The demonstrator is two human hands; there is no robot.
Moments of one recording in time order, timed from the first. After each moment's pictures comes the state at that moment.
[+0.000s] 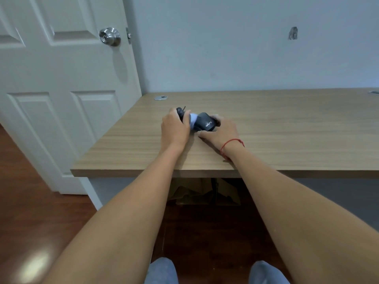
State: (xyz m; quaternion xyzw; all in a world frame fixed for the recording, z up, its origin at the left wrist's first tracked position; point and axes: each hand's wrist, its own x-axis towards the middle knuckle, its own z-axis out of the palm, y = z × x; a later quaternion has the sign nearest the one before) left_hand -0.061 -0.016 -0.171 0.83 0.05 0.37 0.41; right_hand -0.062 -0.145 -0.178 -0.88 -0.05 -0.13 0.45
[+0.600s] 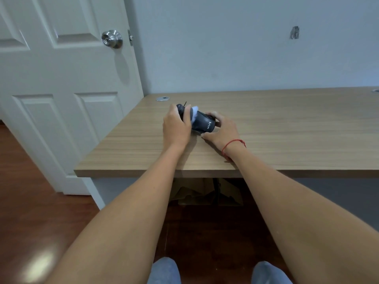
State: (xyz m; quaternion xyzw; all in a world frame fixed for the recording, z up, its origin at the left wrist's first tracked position) left_hand -0.065 -0.018 -0.168 0.81 0.02 0.40 0.43; right_hand -0.067 -0.150 -0.174 -0.85 -0.13 -0.14 0.50
